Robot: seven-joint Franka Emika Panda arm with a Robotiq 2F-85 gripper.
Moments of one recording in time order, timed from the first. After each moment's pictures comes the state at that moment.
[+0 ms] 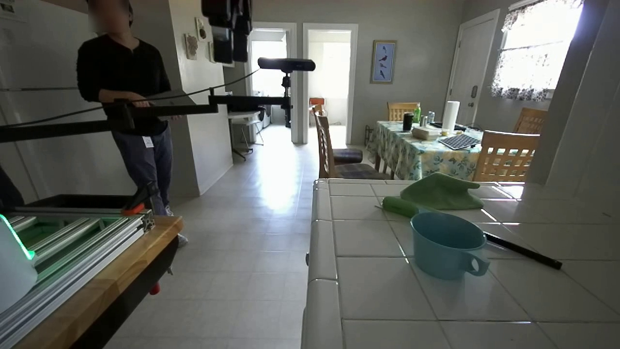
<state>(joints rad) 0.14 -0.60 0.23 -2.59 0.24 1.93 0.18</state>
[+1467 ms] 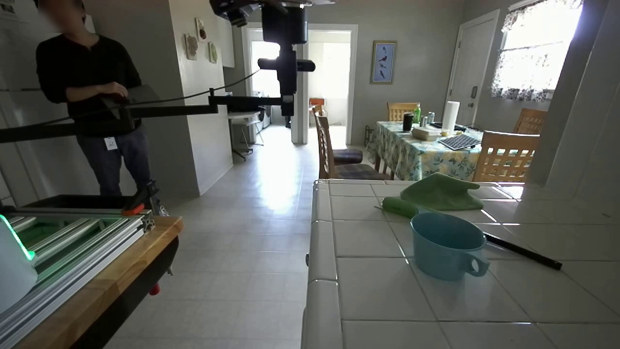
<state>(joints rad) 0.25 -0.23 0.32 -2.50 0.24 2.34 0.26</state>
